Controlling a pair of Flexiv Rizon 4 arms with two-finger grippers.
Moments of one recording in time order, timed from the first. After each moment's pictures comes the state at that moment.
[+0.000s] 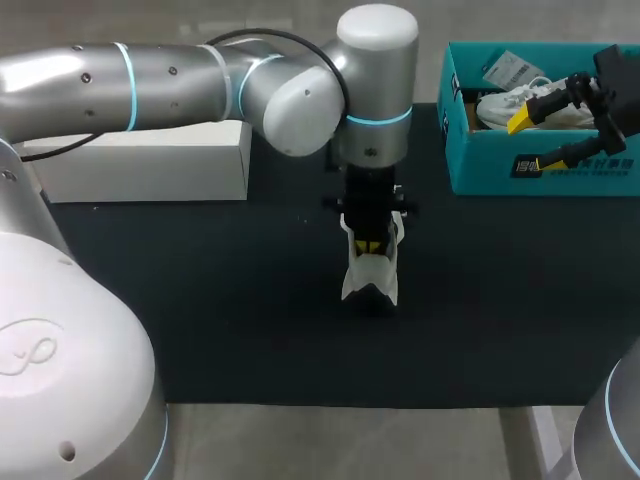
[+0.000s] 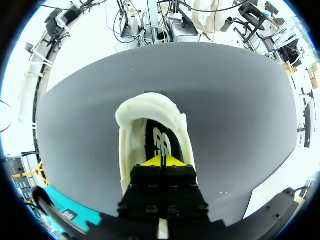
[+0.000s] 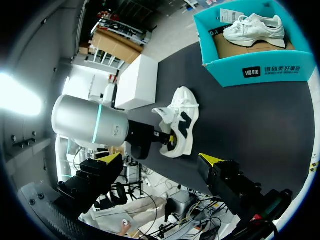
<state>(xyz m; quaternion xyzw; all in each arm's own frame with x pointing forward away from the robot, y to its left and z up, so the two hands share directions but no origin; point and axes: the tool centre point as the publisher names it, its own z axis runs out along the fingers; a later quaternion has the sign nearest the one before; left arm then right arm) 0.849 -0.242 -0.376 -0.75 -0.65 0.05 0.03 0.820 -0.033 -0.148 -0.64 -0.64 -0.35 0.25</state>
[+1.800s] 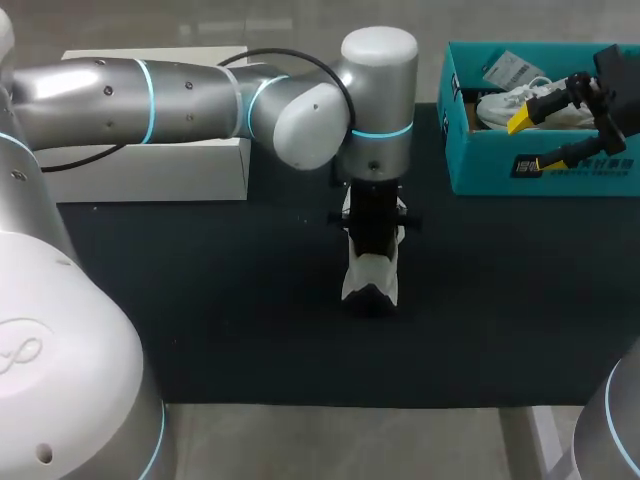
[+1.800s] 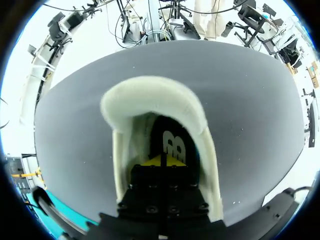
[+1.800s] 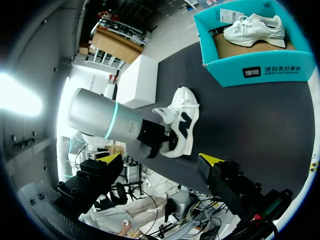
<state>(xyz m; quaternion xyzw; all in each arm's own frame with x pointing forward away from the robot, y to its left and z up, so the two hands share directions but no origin) 0.846 -0.253 -0.406 -0.75 -0.65 0.08 0.04 0.820 -0.033 -0.148 -0.64 -0.64 -0.35 0.25</state>
